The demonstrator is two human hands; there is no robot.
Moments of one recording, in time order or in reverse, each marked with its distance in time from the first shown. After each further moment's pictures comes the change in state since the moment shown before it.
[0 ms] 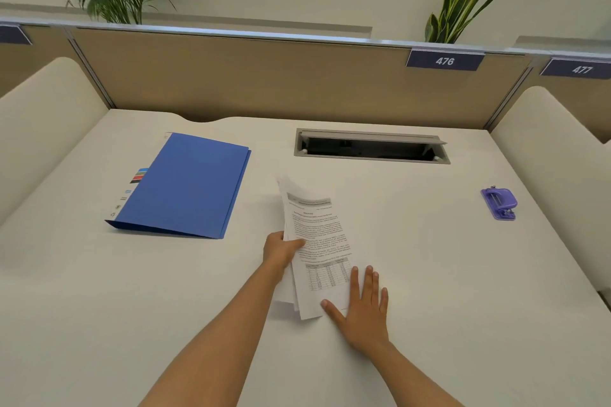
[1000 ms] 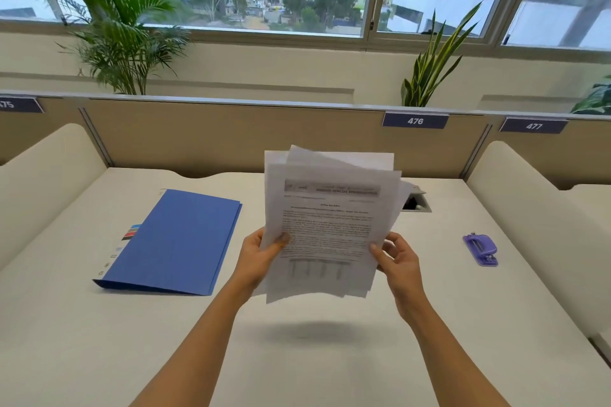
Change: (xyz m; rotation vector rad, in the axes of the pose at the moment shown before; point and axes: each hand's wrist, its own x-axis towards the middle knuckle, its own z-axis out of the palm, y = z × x) left_hand -0.064 0.108 -0.024 -0.069 -0.157 0.528; right_hand 0.038 -0.023 -0.203 1.268 0.304 -0.184
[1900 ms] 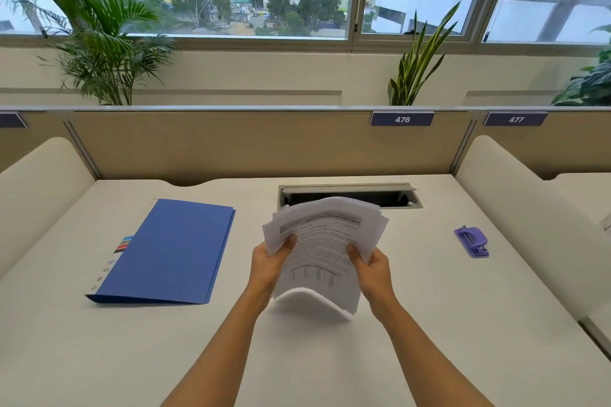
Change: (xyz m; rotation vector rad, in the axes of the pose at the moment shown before) left_hand 0.000 -0.009 0.031 -0.088 0.105 -0.061; right_hand -0.003 0.020 0.035 0.008 0.081 0.083
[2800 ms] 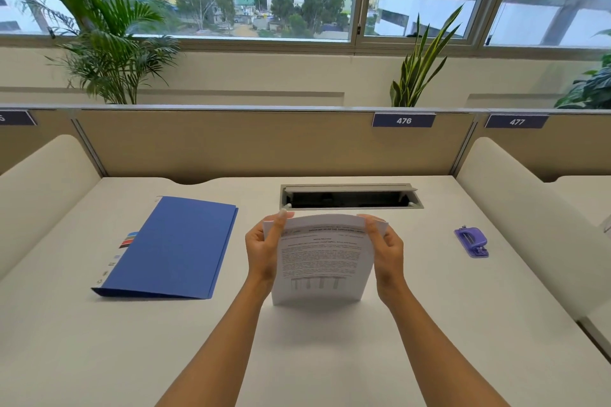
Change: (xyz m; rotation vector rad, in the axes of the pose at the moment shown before) left_hand -0.004 0.018 0.002 -0.123 0.071 0.197; right_hand -0.008 -0.041 -0.004 0.113 0.026 -0.133
